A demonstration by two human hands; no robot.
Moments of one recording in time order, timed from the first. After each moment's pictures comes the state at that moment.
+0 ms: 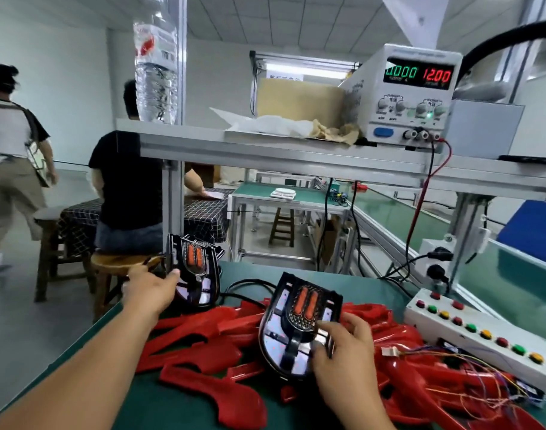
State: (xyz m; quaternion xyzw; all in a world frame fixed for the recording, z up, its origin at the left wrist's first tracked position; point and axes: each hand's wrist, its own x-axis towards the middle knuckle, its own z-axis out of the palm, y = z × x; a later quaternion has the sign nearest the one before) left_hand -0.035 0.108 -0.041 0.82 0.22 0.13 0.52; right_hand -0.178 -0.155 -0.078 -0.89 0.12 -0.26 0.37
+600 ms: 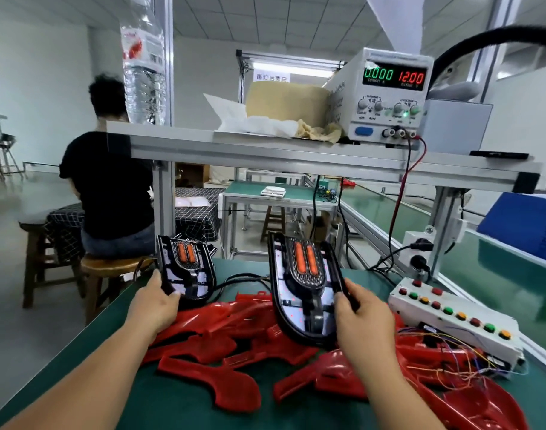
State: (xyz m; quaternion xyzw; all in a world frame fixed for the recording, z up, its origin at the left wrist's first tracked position) left_hand -0.053 0.106 -0.064 0.90 0.08 0.09 0.41; right_hand -0.201 -0.170 -0.025 -0.81 0.12 -0.32 0.48
